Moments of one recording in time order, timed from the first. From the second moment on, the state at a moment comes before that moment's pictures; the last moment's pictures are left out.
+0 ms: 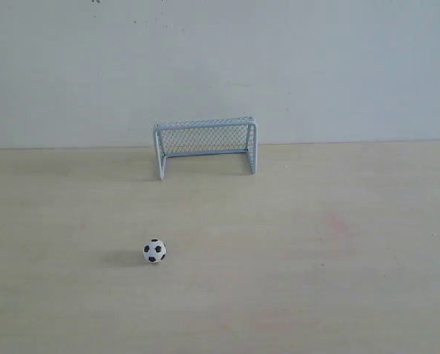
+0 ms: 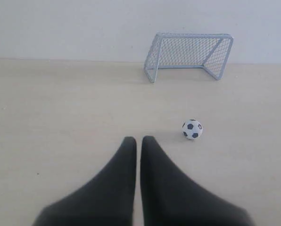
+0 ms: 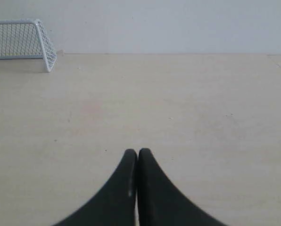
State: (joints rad) left arm -0.03 0.00 0.00 -0.14 0.30 0.04; right arm 0.02 0.01 0.00 0.01 0.33 0.00
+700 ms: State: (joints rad) left arm -0.03 0.00 0.00 -0.13 -0.09 0.04; right arm 0.02 0.01 0.00 0.01 0.33 0.00
